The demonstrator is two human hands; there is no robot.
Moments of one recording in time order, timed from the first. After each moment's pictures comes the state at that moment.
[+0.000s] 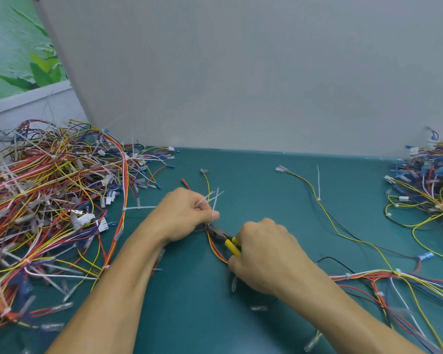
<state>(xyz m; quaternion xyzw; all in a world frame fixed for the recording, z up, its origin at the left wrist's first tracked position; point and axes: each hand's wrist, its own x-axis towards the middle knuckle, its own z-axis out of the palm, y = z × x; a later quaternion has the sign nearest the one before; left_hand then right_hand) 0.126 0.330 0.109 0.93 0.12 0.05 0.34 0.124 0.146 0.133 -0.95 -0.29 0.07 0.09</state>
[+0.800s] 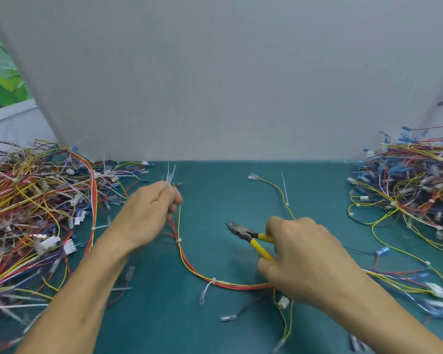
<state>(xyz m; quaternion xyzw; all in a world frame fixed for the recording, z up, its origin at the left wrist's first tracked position) 0.121 0.316 0.143 0.87 0.11 0.17 0.44 0.130 0.069 0.159 -0.97 -0.24 -0.01 0.07</state>
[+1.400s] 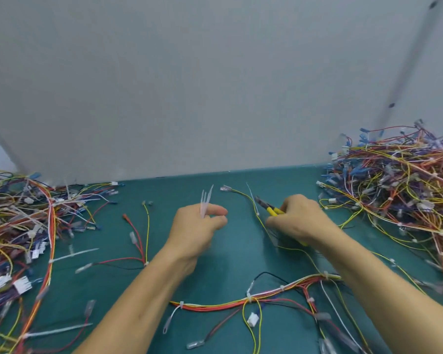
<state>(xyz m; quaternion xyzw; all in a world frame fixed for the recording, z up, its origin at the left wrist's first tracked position) 0.178 0.207 0.116 0.76 0.14 0.09 0.63 0.245 0.016 0.129 -0.97 -0.04 0.04 0.24</state>
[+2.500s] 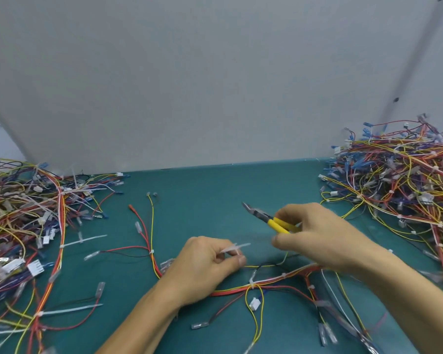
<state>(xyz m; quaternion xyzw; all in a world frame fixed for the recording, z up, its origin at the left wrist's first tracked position) 0.121 0.209 0.096 0.91 -0.08 0.02 0.41 0.174 -0.003 0.157 -0.93 -0.17 0.08 0.31</state>
